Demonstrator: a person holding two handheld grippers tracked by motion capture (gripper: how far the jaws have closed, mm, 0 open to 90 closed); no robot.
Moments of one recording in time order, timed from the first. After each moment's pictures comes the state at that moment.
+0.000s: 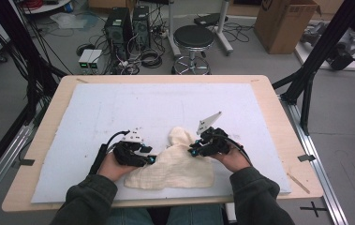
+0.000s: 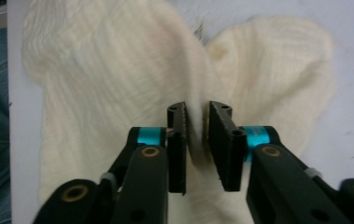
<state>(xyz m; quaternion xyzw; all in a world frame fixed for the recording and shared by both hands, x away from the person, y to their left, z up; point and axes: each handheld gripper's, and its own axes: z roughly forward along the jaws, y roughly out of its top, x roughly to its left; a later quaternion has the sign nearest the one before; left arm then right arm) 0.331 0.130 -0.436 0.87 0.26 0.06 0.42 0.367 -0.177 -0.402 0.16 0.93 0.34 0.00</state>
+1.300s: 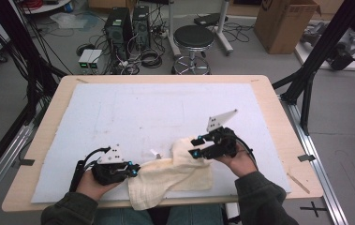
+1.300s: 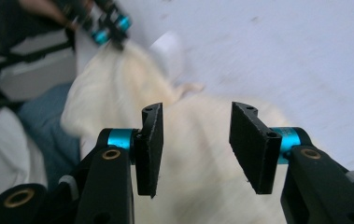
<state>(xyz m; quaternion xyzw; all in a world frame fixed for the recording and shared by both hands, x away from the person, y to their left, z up) 0.268 0.173 -0.421 0.86 0.24 0.09 0.43 0.343 -0.191 -0.365 0.17 0.89 0.43 -0.01</state>
